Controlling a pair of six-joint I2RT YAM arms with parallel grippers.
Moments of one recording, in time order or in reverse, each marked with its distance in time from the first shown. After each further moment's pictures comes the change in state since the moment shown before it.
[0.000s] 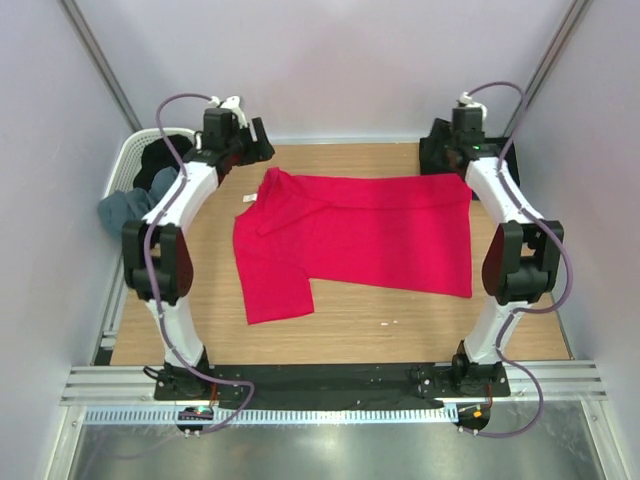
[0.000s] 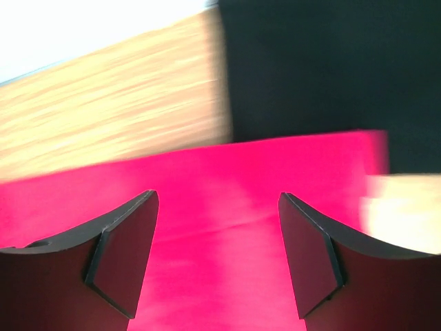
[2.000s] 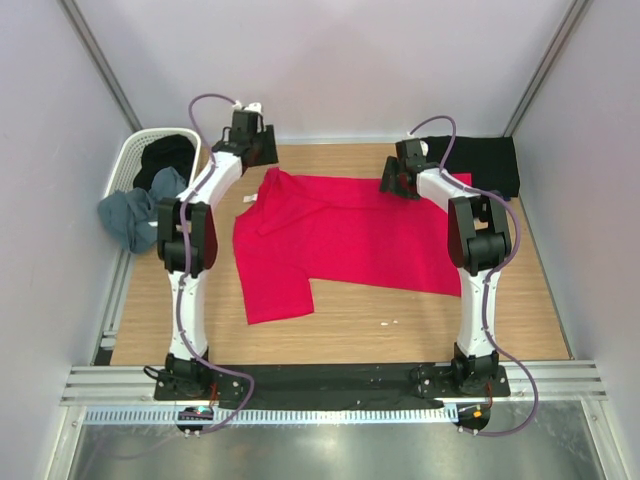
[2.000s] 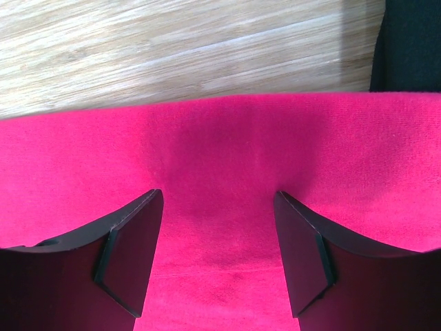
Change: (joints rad) left arm -0.039 0.389 0.326 -0.111 -0.189 0.033; right arm 0.201 0.348 0.025 0.099 0.011 0.095
